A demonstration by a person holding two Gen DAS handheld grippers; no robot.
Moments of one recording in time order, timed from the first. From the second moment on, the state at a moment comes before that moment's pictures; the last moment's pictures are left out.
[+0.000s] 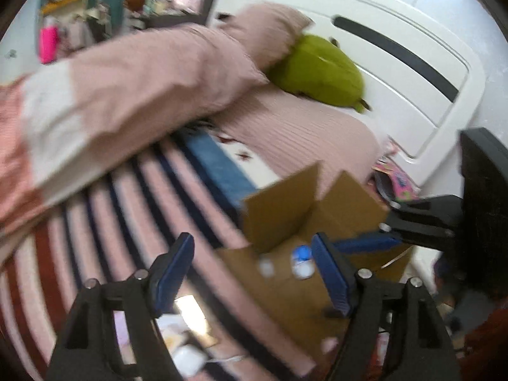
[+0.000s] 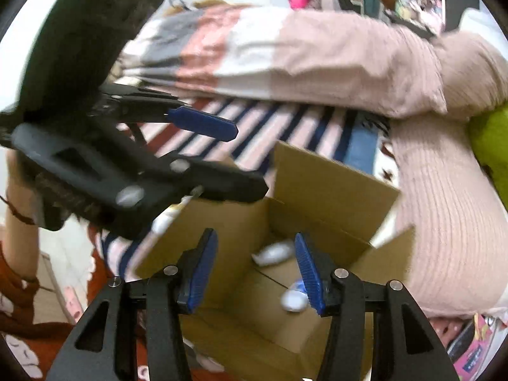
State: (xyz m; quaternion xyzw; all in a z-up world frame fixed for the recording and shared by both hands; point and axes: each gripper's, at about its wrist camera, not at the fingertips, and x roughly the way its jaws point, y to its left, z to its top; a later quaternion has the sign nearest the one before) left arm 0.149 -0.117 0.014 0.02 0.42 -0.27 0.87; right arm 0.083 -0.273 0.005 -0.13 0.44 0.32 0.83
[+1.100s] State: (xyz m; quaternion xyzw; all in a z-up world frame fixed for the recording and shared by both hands) left arm 0.044 0.066 -0.133 -0.09 0.44 -0.15 0.88; right arm 0.031 -0.090 -0.167 -0.20 0.45 0.32 0.81
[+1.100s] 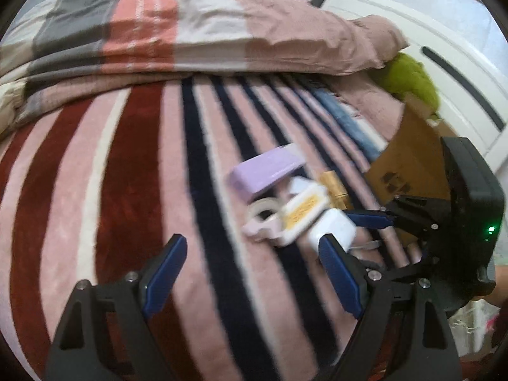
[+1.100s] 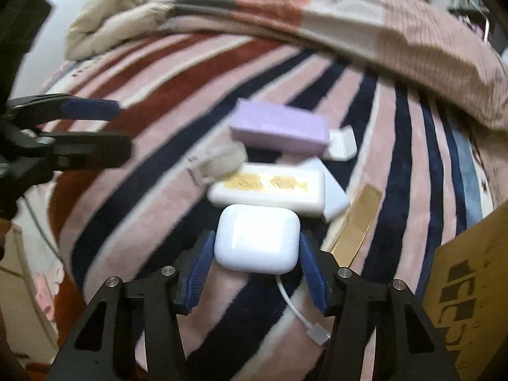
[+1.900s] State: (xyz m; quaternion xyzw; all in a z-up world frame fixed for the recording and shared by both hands) left arm 0.144 -0.173 -0.011 0.01 0.44 -0.39 0.81; right arm 0.056 -0.250 -0.010 -0.12 0.35 0.29 0.89
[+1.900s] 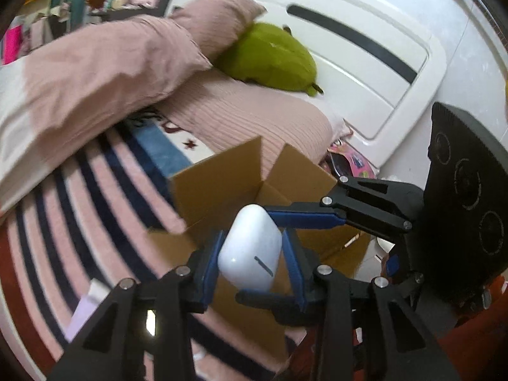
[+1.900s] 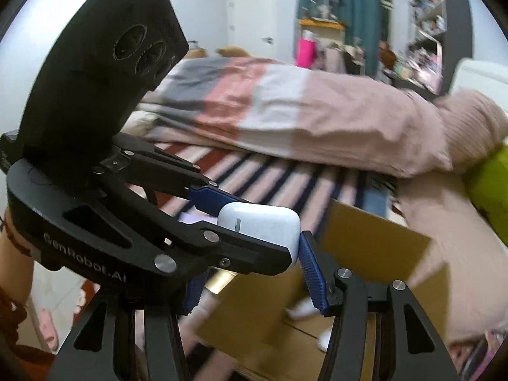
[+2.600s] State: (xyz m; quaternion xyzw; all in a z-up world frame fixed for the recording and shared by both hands) left arm 0.114 -0.082 0.012 -0.01 0.38 -0.23 0.90; right arm 0.047 -0.231 -0.007 -0.11 0.38 0.34 0.85
